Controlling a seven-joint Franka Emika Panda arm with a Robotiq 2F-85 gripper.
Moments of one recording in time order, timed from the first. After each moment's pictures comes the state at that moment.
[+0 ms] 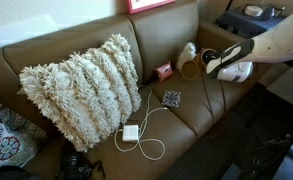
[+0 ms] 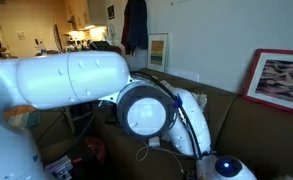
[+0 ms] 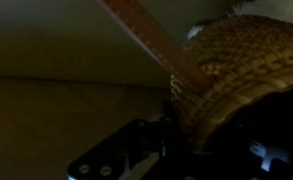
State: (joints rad) arm -0.38 1.48 -0.18 -1.26 0.47 3.43 0.27
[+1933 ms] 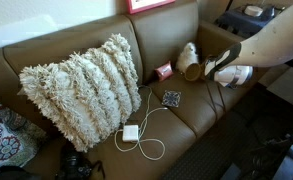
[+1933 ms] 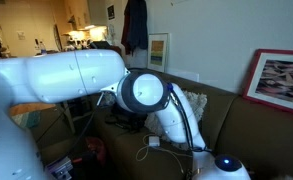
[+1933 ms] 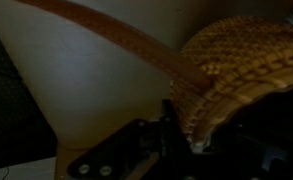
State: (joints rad) arm -0.16 1.48 -0.41 -1.38 0.78 3.15 0.66
